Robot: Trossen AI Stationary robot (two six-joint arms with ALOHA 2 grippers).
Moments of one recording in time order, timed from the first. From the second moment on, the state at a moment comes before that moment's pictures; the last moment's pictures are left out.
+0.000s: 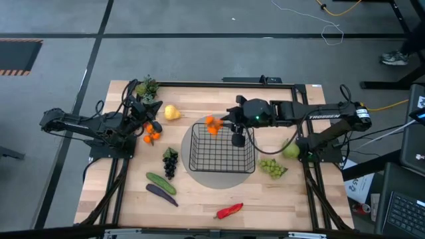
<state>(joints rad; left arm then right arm) -0.14 0.47 0.38 0.15 -1.00 0.11 0.03 1.44 1.34 -0.45 0.16 -0.03</state>
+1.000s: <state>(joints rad) -0.14 0.47 0.38 0.14 -1.00 0.04 0.02 1.42 1.34 -1.59 0.18 0.76</state>
